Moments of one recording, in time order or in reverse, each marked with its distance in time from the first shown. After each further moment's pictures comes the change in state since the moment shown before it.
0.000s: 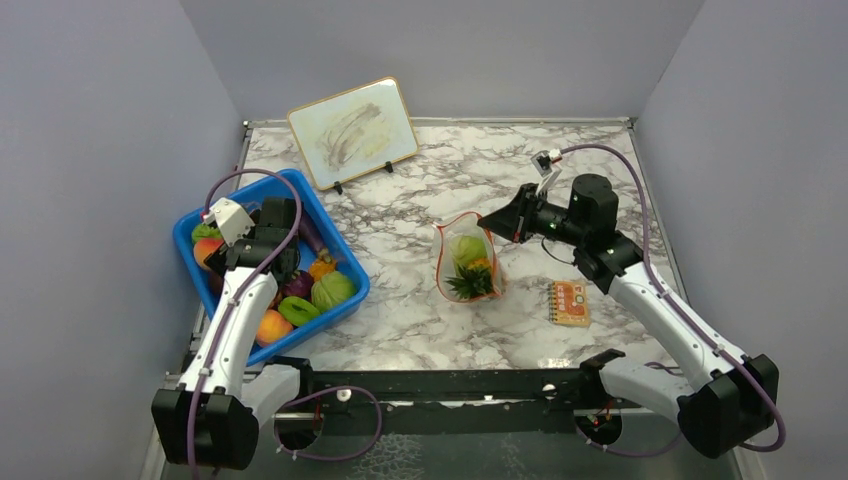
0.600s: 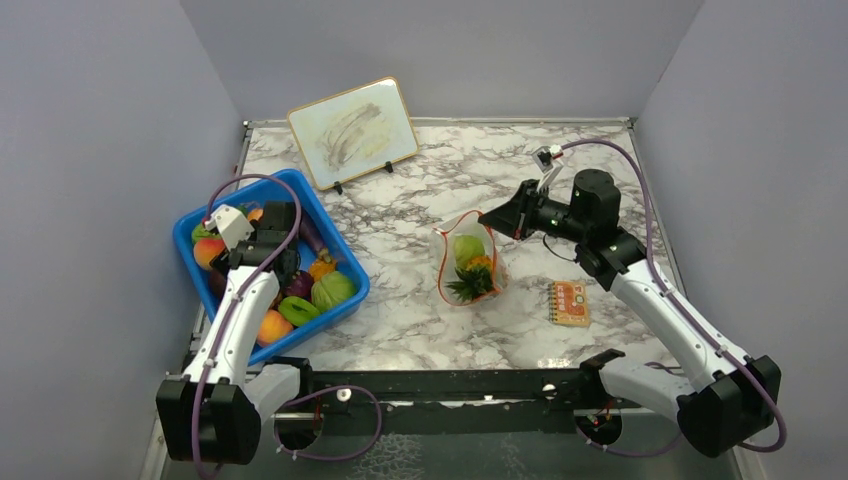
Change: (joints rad) left arm 0.032 0.037 -0.058 0.024 0.001 -0.031; right arm 0.000 0.013 0.055 -0.049 0.000 -0.014
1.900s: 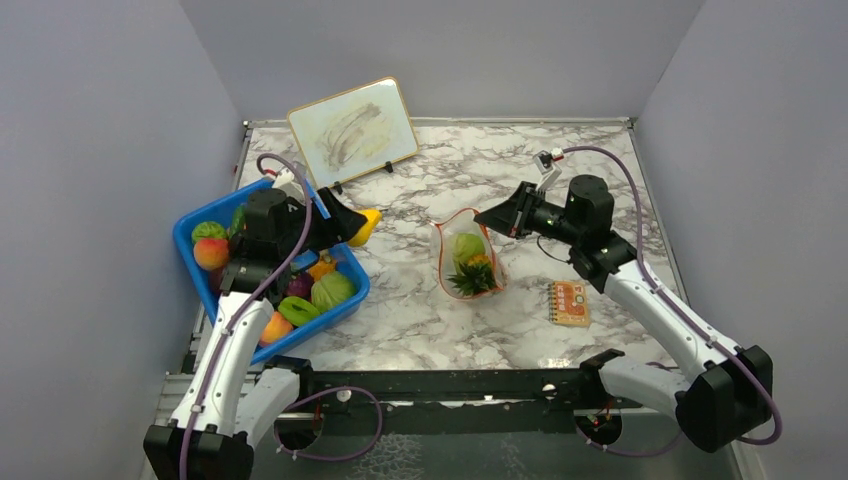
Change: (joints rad) left arm -0.066 -0.172 0.019 0.456 1.151 0.319; right arm 0.000 0.018 -0.073 0.127 0.026 0.178
